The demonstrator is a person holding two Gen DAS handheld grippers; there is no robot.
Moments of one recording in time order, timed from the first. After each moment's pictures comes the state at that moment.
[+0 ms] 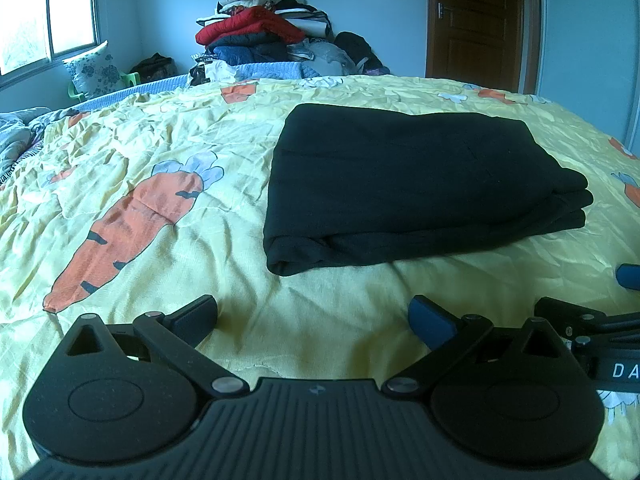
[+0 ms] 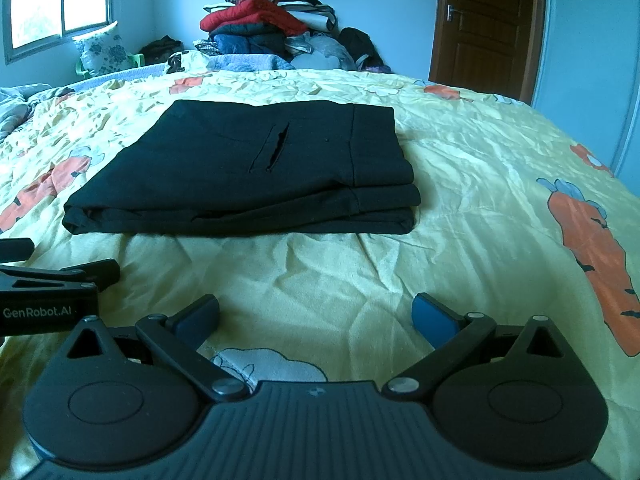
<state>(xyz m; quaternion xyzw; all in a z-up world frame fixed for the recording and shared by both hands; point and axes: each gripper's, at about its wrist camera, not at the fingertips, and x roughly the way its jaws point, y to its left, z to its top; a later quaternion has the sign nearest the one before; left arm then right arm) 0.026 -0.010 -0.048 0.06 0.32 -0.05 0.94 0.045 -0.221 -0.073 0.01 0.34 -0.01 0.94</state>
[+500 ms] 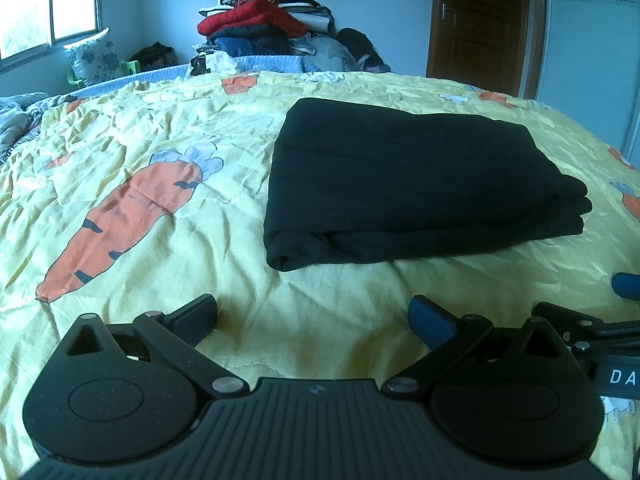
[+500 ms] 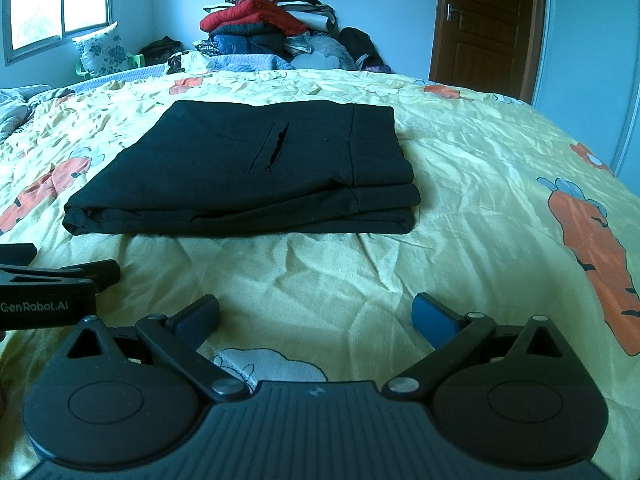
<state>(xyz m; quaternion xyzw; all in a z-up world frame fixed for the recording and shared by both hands) 0.028 -0.006 -0.048 0.03 0.33 -0.05 0.94 0.045 -0.221 -0.073 0.01 0.34 -0.01 0.94</state>
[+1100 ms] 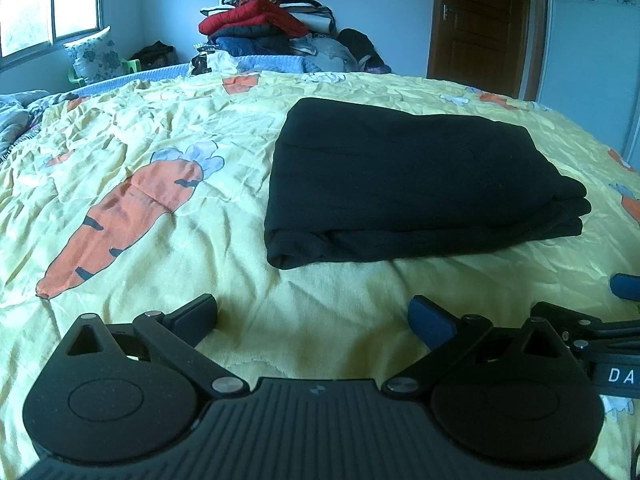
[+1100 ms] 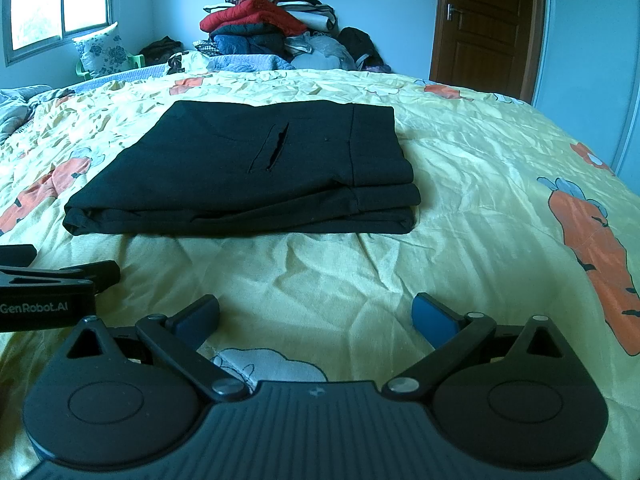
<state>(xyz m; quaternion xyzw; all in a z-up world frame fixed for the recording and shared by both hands) 0.027 -0.007 -0.047 0.03 0.33 -0.05 0.94 0.045 -0.221 -0.073 0.01 0.34 -0.01 0.94</state>
